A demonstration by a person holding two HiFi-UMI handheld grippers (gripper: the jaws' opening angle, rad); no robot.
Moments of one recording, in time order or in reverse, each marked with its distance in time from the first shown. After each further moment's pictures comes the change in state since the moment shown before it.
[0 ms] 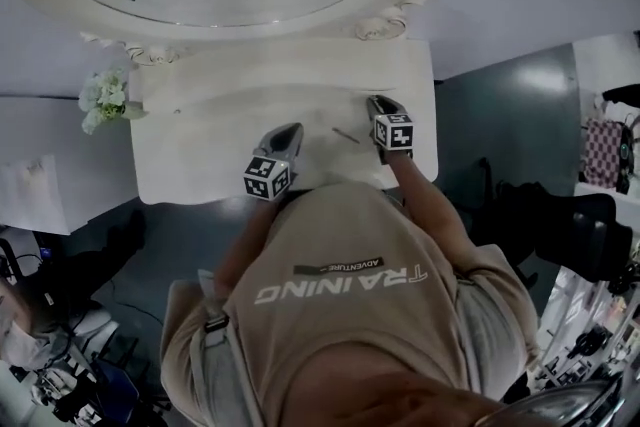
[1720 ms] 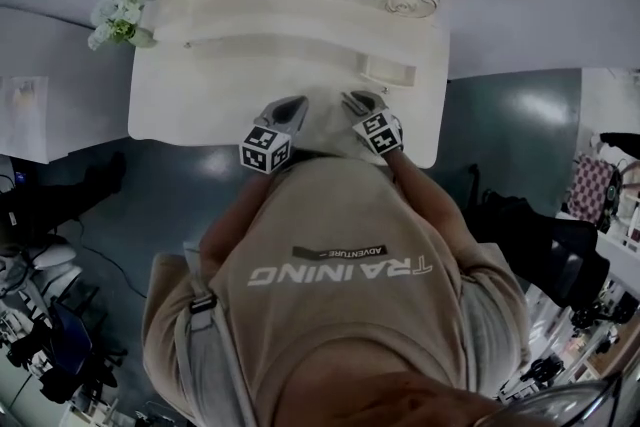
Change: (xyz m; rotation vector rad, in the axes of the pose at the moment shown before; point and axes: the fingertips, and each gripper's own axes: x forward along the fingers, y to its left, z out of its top) left arm -0.046 -0.025 -0.025 -0.029 -0.043 0.059; right arm -0.025 0.133 -0.070 -0.577 0.084 0.359
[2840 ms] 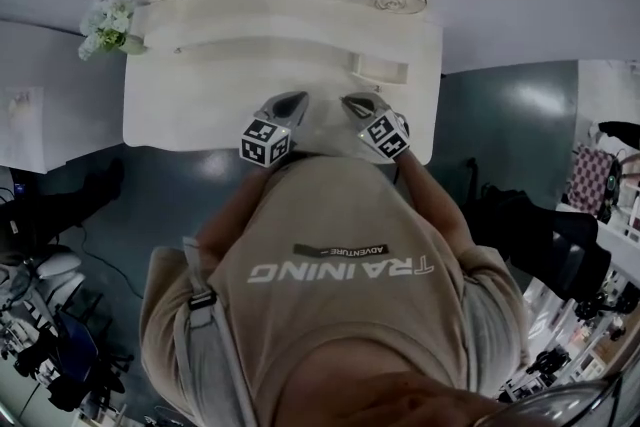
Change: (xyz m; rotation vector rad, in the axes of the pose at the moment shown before) left arm 0.025 -0.003 0.003 0.007 0.027 -0.055; right arm -0.033 0.008 0.022 -0.169 -0.059 0.096
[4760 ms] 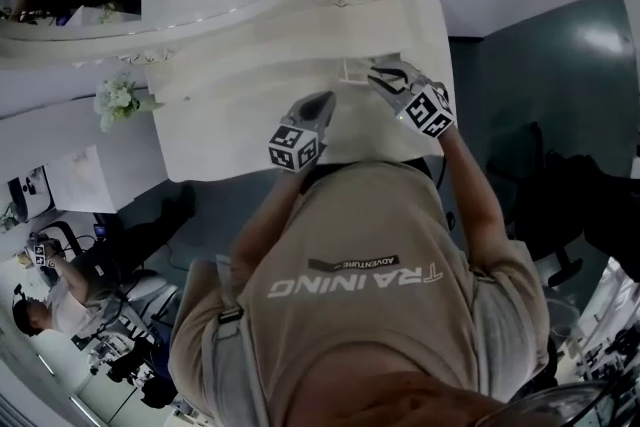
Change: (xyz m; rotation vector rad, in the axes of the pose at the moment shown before) left arm 0.109 -0.051 0.015 0.090 0.138 -0.033; right arm -0.080 -0.126 -0.001 -0.039 -0.262 -0.087
